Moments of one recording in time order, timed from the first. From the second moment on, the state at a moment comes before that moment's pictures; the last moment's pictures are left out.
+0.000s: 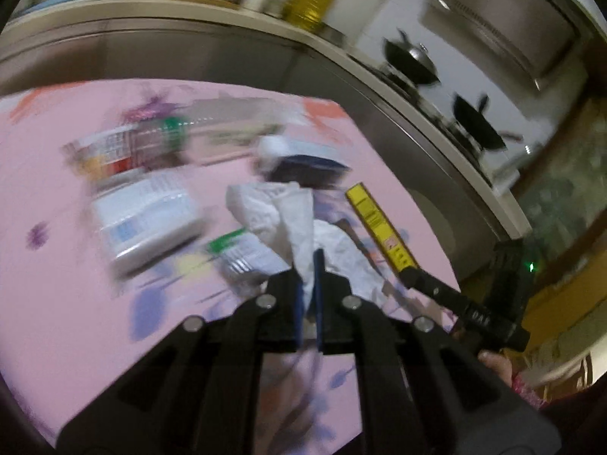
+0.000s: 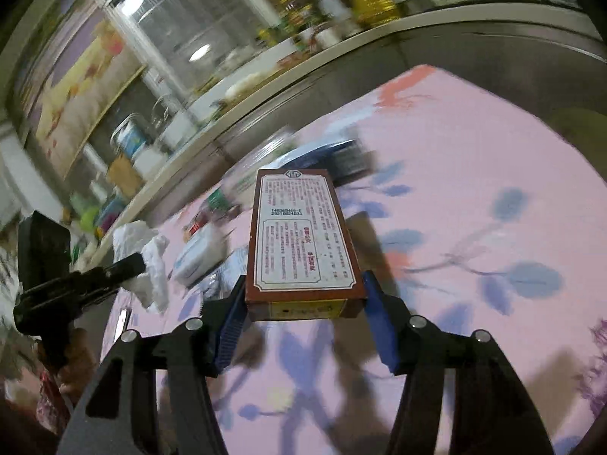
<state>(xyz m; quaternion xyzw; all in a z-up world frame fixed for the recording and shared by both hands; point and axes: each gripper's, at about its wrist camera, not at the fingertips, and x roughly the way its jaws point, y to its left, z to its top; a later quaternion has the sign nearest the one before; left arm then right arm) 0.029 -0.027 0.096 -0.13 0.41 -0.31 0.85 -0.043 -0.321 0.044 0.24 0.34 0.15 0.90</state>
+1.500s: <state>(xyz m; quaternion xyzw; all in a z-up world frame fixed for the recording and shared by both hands) 0.018 -0.313 0.081 0.12 0.38 -0.39 0.83 -0.069 -0.524 0.040 0.34 0.23 -0.06 0.91</state>
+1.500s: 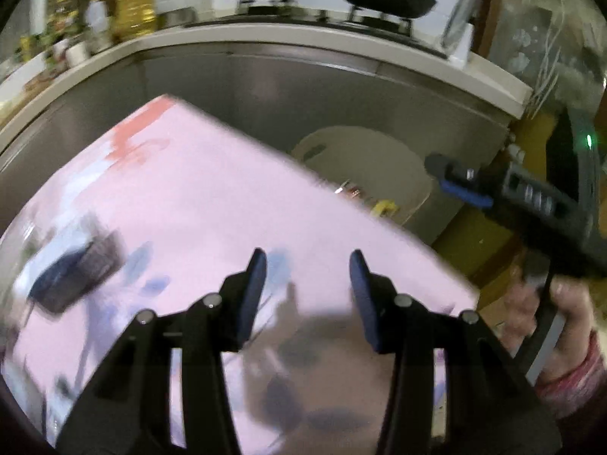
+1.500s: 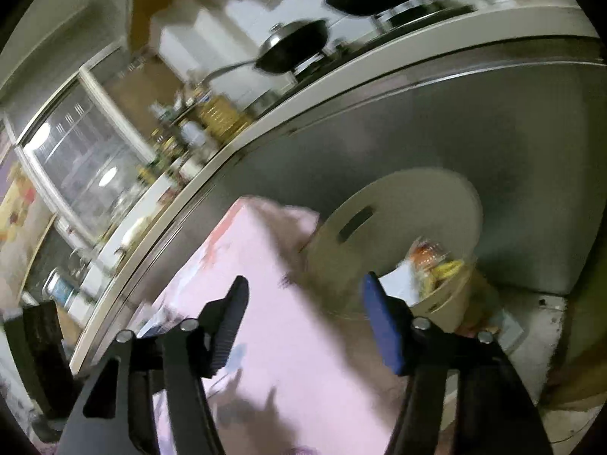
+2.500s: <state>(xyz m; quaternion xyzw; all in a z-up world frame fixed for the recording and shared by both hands) 0.075 0.030 0.033 0.12 0.36 -0.23 0.90 0.027 -0.219 0.040 0.16 0.42 0.20 0.87</state>
